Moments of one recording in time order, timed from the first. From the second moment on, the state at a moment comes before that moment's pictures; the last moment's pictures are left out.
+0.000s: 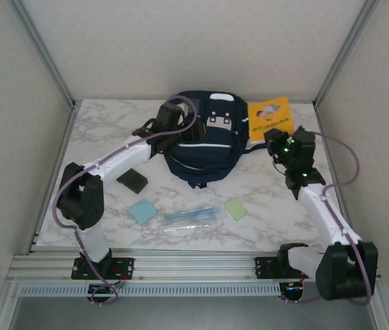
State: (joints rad) left arm -0.60 1.84 1.54 -0.37 0.10 -0.54; right arm 0.06 1.08 0.78 -0.05 -0.25 1.12
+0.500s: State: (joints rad) left arm -0.68 2.28 1.99 -0.84 0.11 0.14; right arm -0.14 1.05 0.70 -0.26 -0.51 1.00
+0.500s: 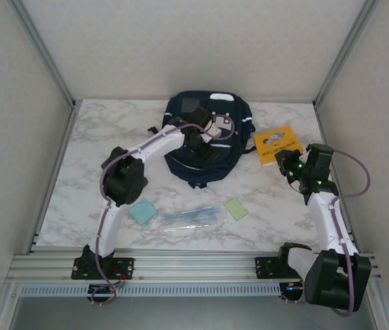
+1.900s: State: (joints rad) left arm -0.60 2.42 2.61 -1.00 0.43 -0.25; right arm -0.24 0.95 0.72 -0.40 -0.60 0.94
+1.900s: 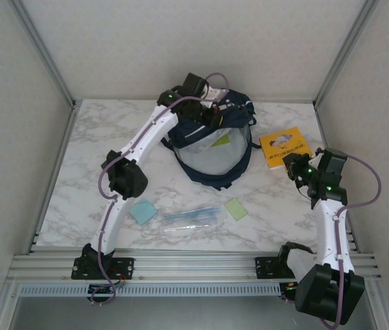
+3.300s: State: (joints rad) left arm -0.61 2.42 2.60 -0.84 0.50 -0.66; right arm 0.28 2.02 1.12 0.44 -0.46 1.20
